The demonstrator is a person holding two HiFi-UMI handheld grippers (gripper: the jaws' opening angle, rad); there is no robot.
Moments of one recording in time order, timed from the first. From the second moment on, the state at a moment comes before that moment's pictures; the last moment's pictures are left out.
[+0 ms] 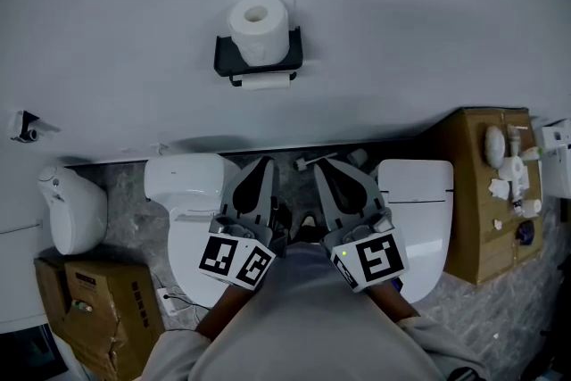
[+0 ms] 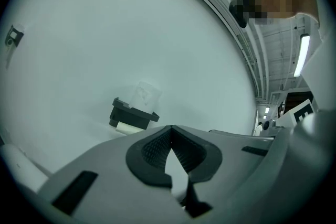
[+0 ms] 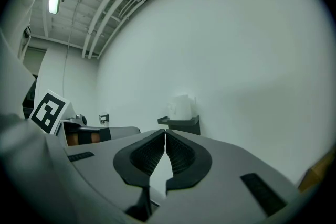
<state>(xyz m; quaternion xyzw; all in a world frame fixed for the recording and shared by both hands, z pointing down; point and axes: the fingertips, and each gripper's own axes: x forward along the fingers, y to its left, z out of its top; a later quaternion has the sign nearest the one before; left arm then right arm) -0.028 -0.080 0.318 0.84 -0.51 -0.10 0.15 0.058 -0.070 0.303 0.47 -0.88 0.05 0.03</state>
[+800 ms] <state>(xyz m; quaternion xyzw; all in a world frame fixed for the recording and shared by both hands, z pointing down) -0.045 -0.187 0.376 0.75 -0.47 -0.27 0.39 0.053 -0.138 0.307 0.49 -0.87 0.05 0.04</state>
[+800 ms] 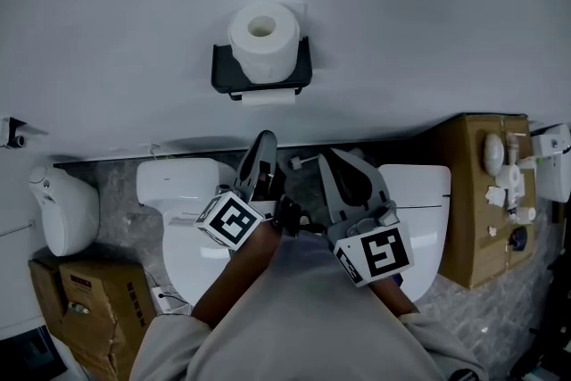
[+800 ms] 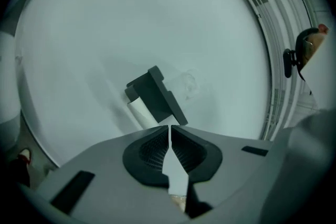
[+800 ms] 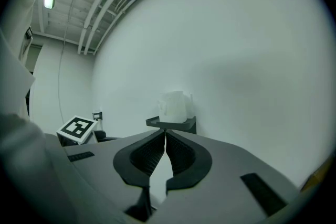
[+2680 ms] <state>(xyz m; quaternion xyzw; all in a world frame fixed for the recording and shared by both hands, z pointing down) -0.044 -0.287 0.406 0.63 -0.39 -0.44 0.51 0.038 -0.184 0.340 0.48 -0.87 0.08 0.09</state>
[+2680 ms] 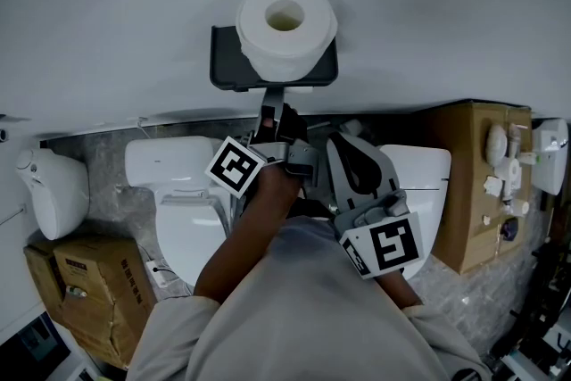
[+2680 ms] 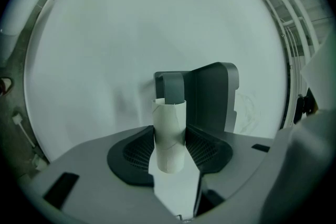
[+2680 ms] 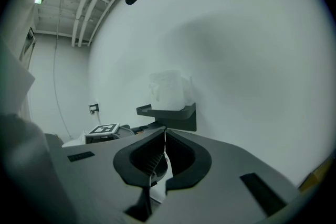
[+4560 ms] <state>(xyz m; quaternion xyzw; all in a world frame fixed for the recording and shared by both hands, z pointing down) 0.110 -0.260 0.401 0.71 -0.28 -0.34 0.54 0.134 -0.146 0.327 0.58 -0.81 0.08 0.06</state>
